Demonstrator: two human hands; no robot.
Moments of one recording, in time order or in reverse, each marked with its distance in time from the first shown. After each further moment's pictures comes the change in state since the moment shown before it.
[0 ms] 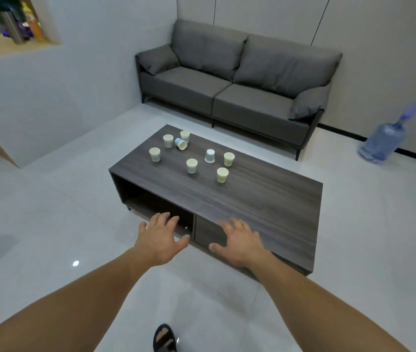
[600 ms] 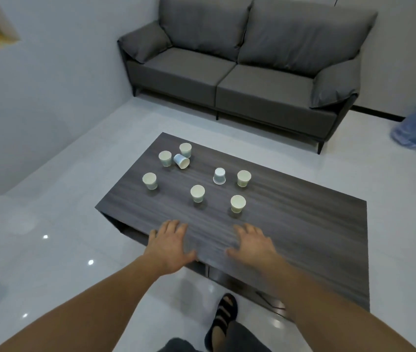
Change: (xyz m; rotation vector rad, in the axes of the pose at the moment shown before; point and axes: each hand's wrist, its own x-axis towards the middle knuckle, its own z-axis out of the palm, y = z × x) left_hand 0.314 -0.042 -0.044 0.041 -0.133 0.058; right_hand 0.310 0.025 -0.078 0.070 -0.129 0.107
